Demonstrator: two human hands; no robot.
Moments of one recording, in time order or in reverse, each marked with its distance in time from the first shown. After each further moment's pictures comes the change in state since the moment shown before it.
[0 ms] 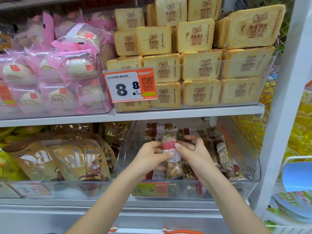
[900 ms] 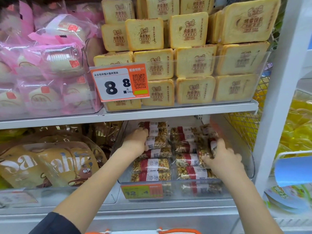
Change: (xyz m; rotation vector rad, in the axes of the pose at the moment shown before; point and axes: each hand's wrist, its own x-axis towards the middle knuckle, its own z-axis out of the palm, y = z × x) left_hand 0.082 -0.007 -0.029 1.188 0.089 0.105; right_hand -0.012 -0.006 -0.061 -1.234 0.362 0.223
